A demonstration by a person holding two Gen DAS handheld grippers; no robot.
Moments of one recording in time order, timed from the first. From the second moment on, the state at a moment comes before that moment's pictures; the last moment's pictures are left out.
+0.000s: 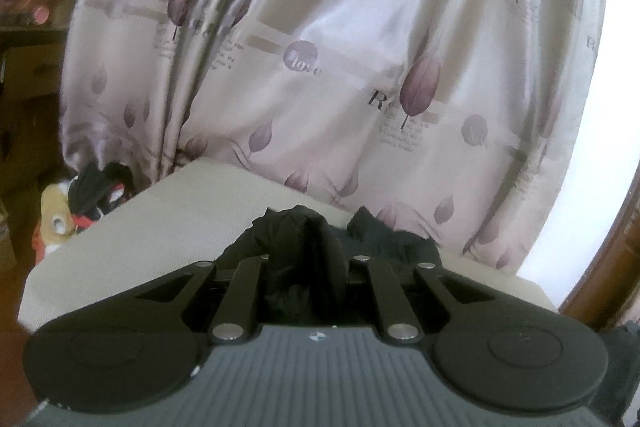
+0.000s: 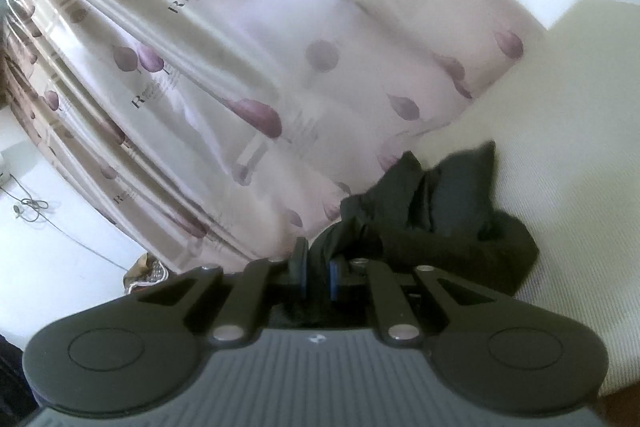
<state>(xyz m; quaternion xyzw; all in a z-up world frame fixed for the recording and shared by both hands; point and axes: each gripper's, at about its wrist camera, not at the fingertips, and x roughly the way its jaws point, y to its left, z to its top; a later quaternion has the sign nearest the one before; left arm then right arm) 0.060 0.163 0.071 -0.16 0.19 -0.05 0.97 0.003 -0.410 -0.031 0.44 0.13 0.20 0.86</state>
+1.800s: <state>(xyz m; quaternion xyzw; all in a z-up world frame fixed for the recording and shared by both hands) 0.283 0.136 -0.001 -0.09 0.24 0.04 0.97 0.243 -0.439 -0.122 0.53 0.21 0.05 0.82</state>
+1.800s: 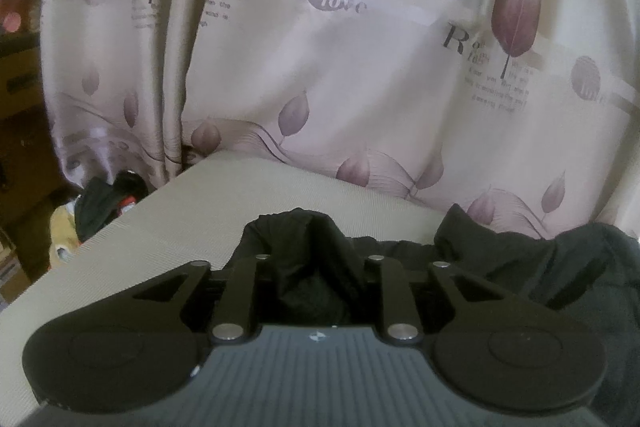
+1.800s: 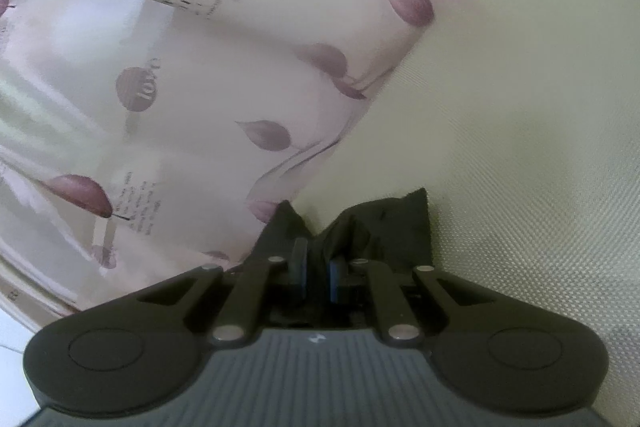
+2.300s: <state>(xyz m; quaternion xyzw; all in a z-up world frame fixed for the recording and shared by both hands) 0.292 0.147 -0.016 -0.13 0.22 -0.01 0.97 0.269 -0.429 -0.141 0.53 0.24 0.02 0.82</state>
